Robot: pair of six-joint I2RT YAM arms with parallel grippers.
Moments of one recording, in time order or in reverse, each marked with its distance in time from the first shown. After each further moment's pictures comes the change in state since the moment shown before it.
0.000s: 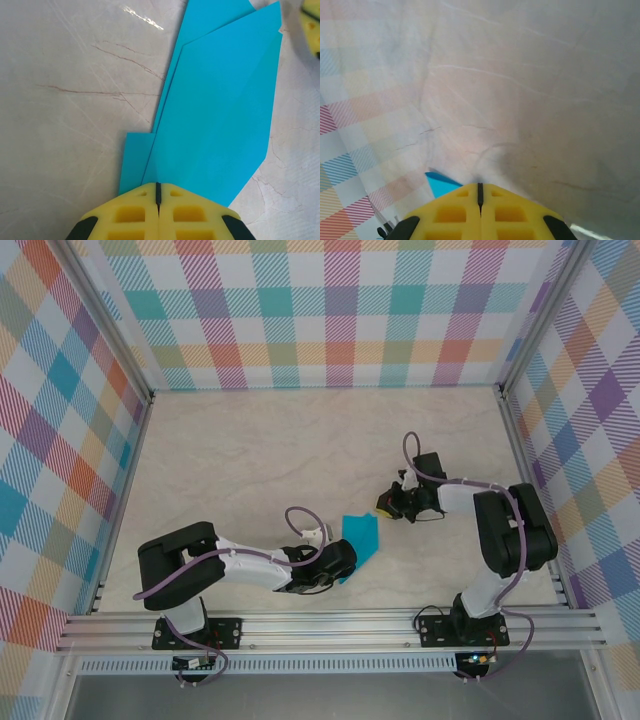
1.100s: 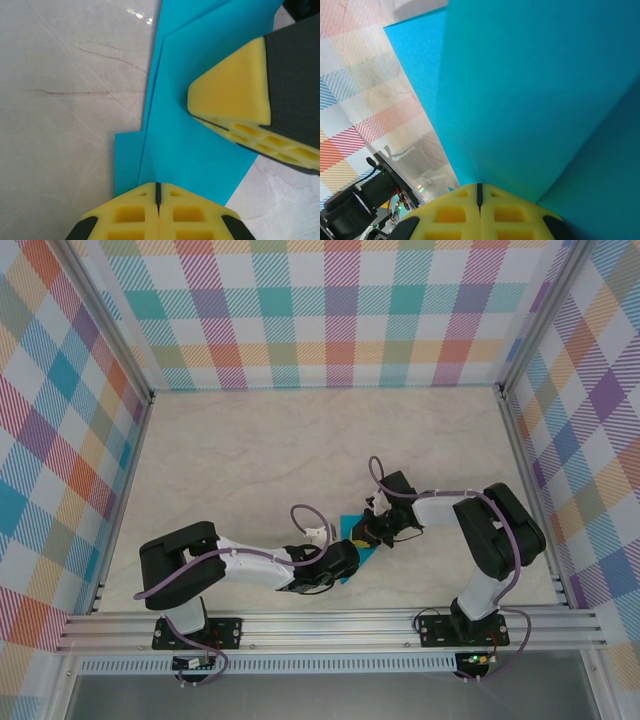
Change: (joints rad) left arm -0.007 0.000 0.035 -0.059 0.002 0.087; right arm 0.252 0.040 -0.053 -0.044 -0.089 0.068
